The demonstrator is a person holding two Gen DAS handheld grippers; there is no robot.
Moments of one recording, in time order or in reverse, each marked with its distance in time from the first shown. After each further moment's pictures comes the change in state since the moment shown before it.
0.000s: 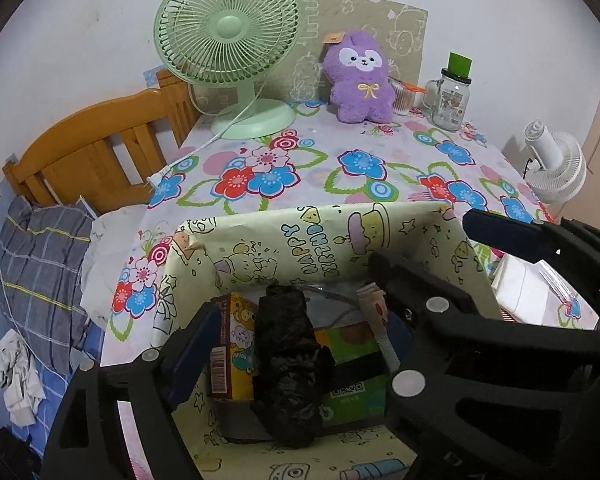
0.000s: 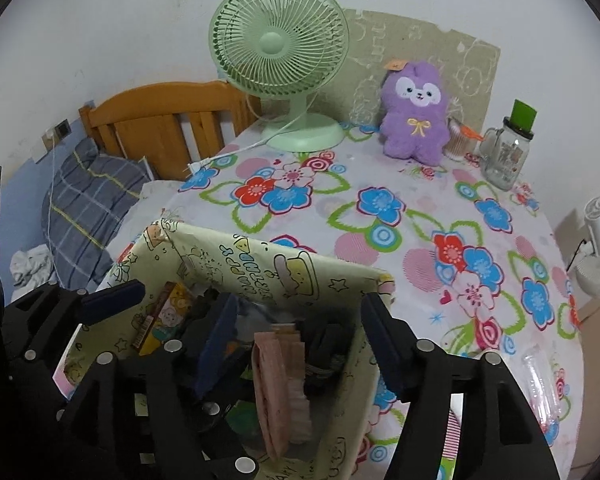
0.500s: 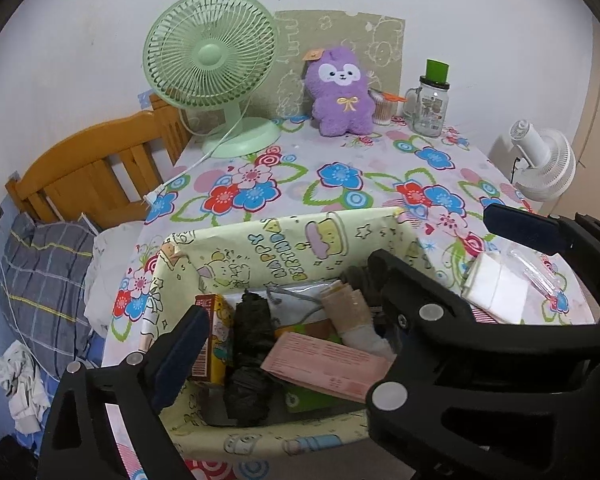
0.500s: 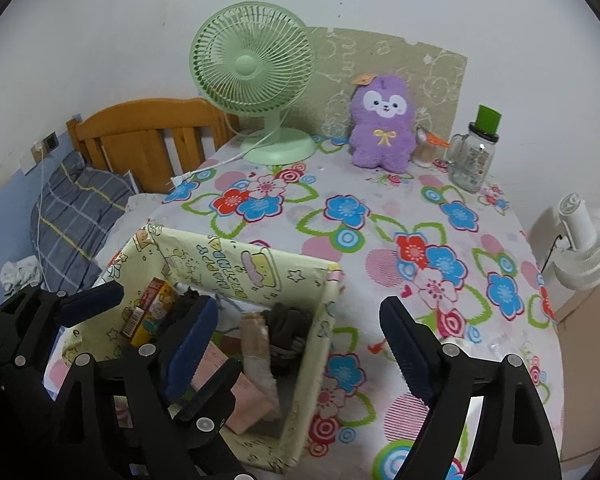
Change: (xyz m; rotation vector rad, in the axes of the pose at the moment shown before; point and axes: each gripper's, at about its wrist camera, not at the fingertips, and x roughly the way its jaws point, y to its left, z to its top) left arm -0.023 -0.025 -0.004 0.037 -0.046 0.004; right arm -0.035 -0.019 -0.014 0.029 -0.054 -0.066
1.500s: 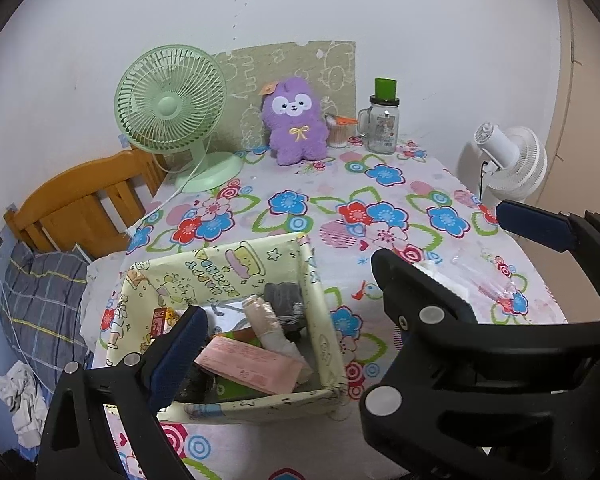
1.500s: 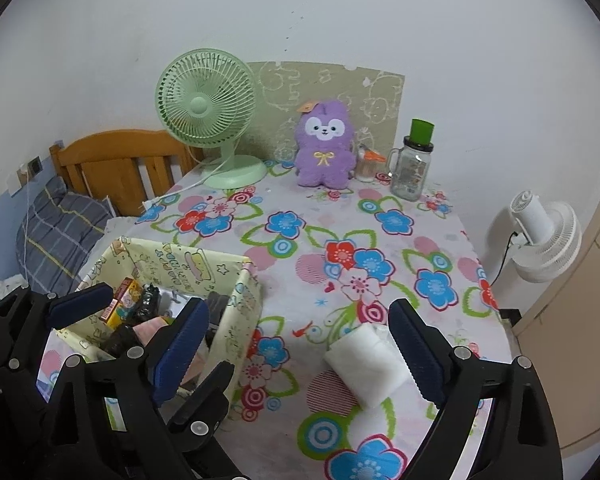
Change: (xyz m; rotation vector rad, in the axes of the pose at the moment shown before) left arm -0.046 -0.073 -0.001 0.063 -0.084 -0.014; right arm -0.068 -0.059 -0.022 0.045 -0.087 -0.086
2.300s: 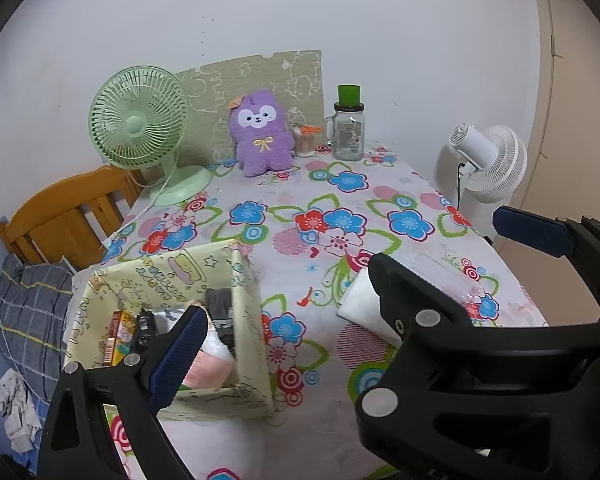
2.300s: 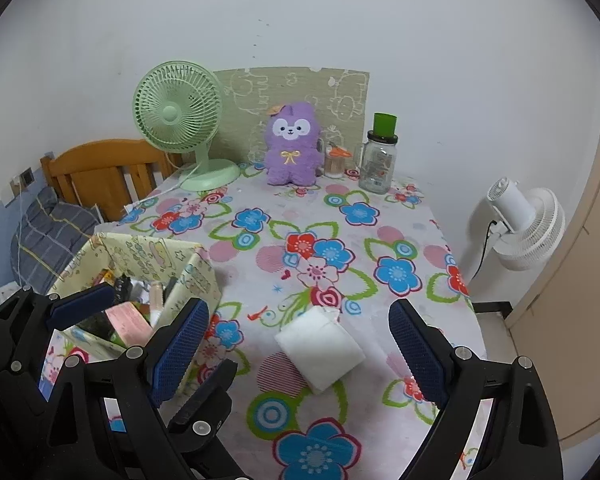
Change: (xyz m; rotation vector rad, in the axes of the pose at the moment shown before) left arm -0.008 -0.060 -0.006 0.029 -0.048 -0.028; right arm -0.018 -0.055 -0.025 0.037 -0.023 -0.026
